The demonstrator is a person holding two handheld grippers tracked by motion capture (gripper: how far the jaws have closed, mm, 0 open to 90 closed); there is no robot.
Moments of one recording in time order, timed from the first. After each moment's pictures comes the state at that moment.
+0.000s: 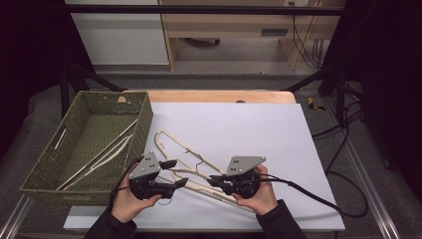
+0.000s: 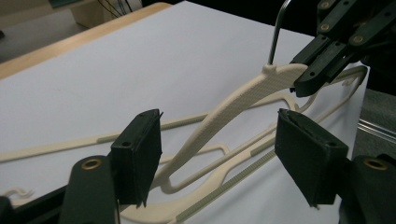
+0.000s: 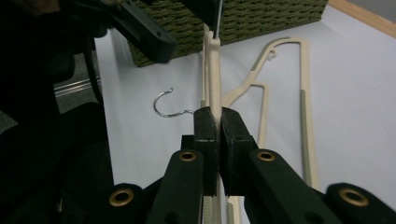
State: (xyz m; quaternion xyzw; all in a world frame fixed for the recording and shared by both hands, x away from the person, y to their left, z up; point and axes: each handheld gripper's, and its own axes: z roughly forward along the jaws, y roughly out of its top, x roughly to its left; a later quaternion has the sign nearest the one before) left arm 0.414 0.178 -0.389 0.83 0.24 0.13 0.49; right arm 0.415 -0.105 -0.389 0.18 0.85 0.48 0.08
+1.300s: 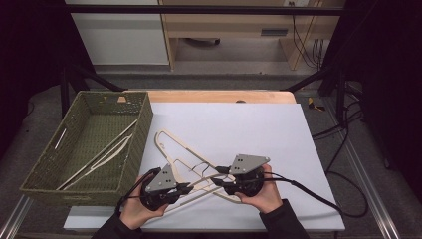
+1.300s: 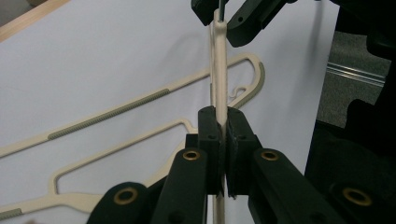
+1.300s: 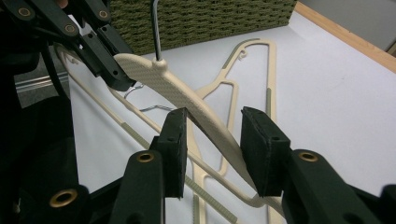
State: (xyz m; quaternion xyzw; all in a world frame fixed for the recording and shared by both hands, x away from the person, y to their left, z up) left arm 0.392 0.153 -0.390 0.88 0.18 0.12 0.43; right arm 0.419 -0.115 -0.389 0.18 0.85 0.47 0.13
